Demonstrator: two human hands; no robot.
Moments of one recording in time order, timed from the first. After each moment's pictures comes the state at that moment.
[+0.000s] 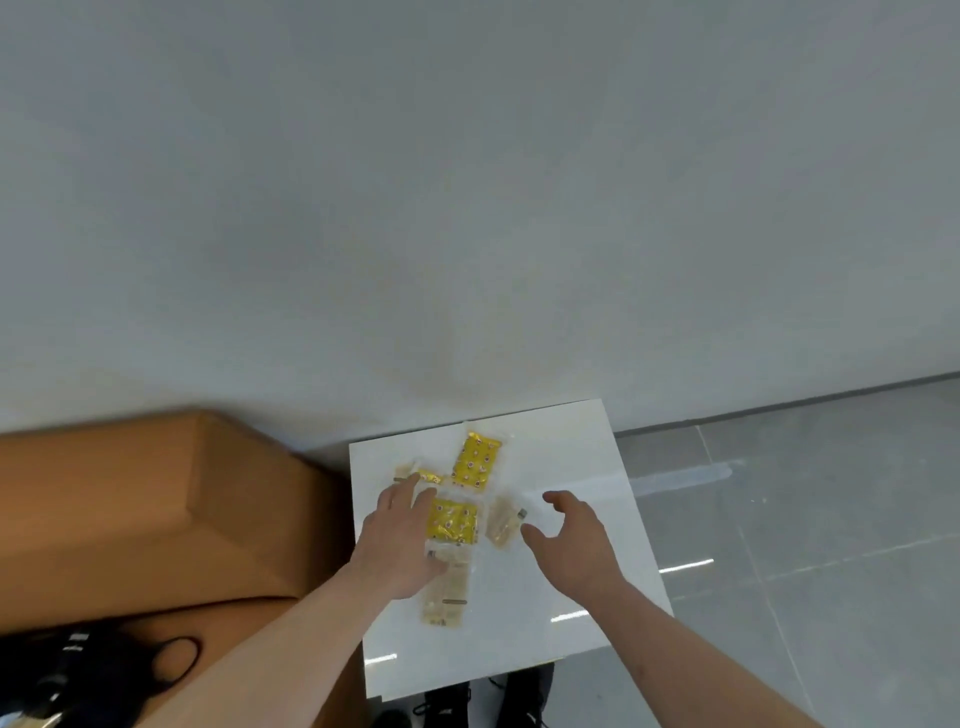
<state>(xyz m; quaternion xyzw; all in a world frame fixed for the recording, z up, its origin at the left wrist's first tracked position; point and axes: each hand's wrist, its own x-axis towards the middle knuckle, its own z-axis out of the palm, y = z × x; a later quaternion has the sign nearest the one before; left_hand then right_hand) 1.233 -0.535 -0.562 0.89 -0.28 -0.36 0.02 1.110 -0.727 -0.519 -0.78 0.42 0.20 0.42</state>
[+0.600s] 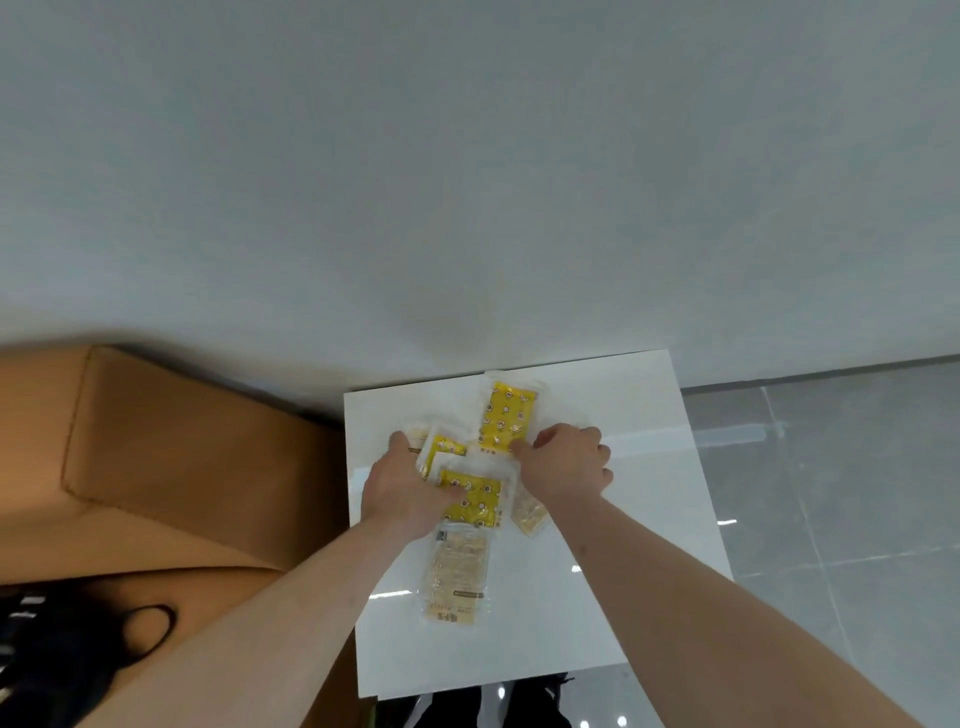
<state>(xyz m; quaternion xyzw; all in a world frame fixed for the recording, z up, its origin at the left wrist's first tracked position) 1.255 -0.553 -0.655 0.90 0.05 -0.35 0.26 1.202 -0.726 -0.661 -0.78 0.51 0.22 0.30</state>
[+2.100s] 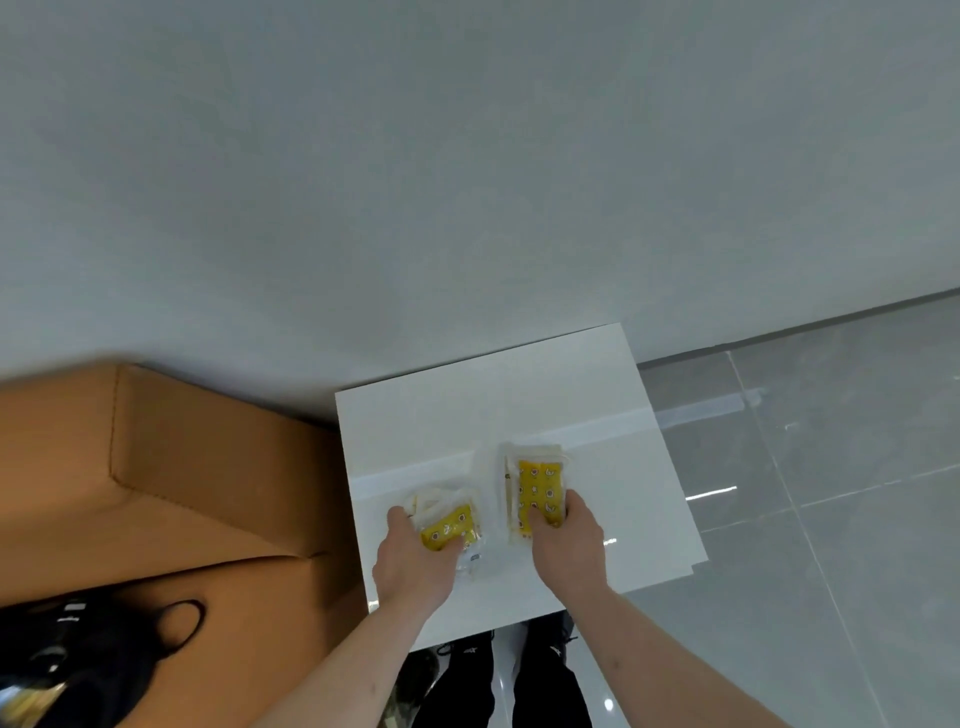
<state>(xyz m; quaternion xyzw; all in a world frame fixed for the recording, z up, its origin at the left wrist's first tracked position) 1.152 -0.530 -0.625 0.89 0.12 -0.36 0.24 1.071 -0.683 -0.621 -0.65 0.55 0.10 0.51</state>
